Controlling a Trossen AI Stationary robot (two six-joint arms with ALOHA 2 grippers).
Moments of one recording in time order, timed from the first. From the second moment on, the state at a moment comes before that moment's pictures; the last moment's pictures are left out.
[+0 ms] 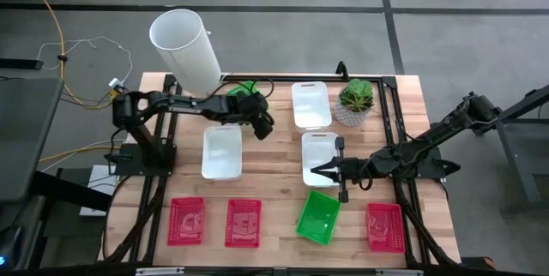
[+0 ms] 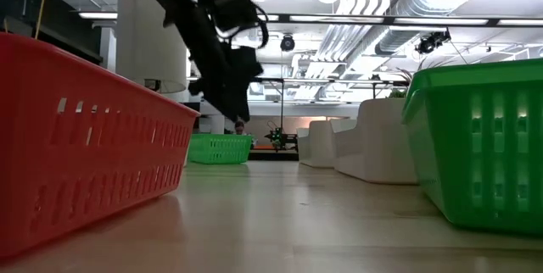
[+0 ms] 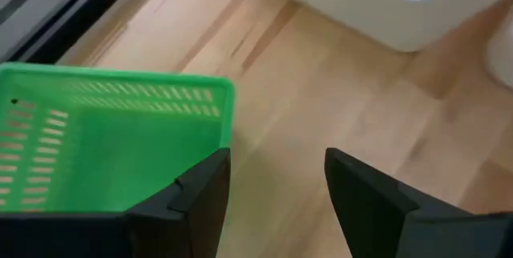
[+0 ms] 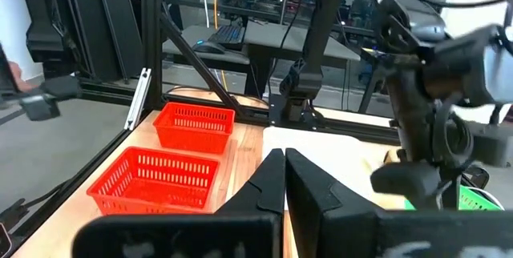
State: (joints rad) left arm 0.40 1.70 1.08 -0.39 -0.27 -0.29; right arm 0.47 1.11 0.54 0.52 0.43 -0.13
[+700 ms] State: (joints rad) left arm 0.46 1.82 1.08 -0.41 -0.27 -0.32; right arm 0.47 1.11 0.54 0.51 0.43 -0.13
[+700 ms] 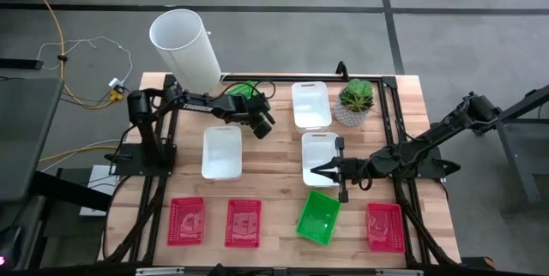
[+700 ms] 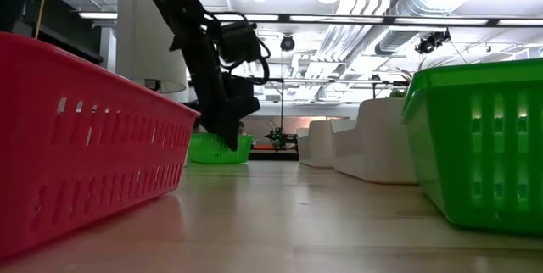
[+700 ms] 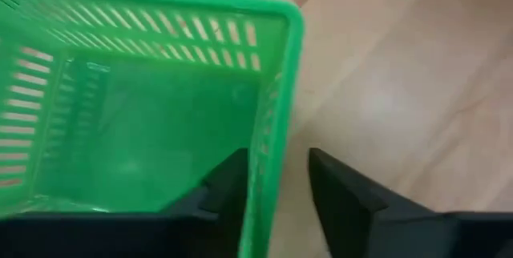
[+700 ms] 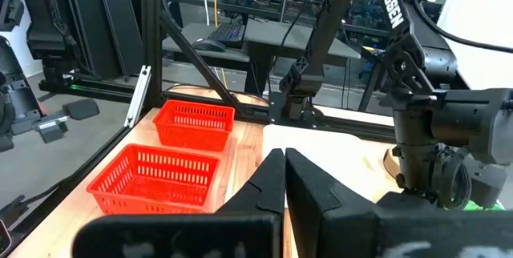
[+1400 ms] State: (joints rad) left arm -0.02 1.32 1.12 -0.52 -0.53 -0.24; right arm 0.47 1.11 0.54 0.51 0.43 -0.14
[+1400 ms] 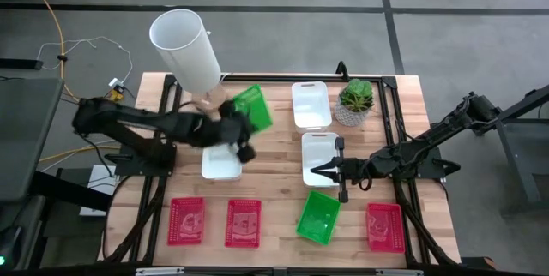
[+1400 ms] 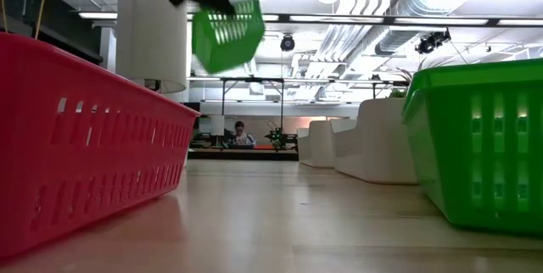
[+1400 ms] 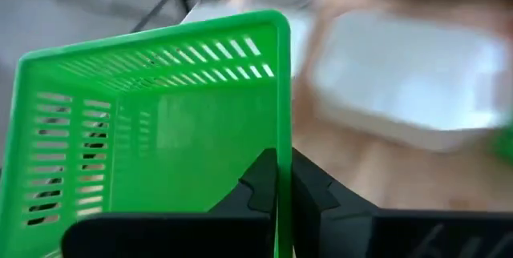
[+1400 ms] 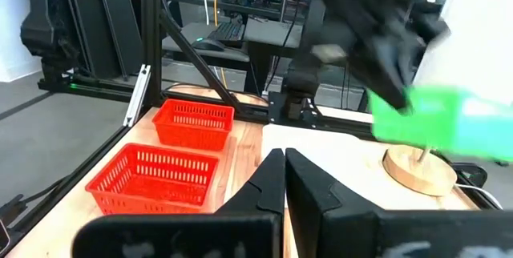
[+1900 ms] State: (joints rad) left arm -0.69 1.29 0.98 -0.27 -1.09 -0.14; right arm 0.47 1.11 0.54 0.56 0.43 -0.16
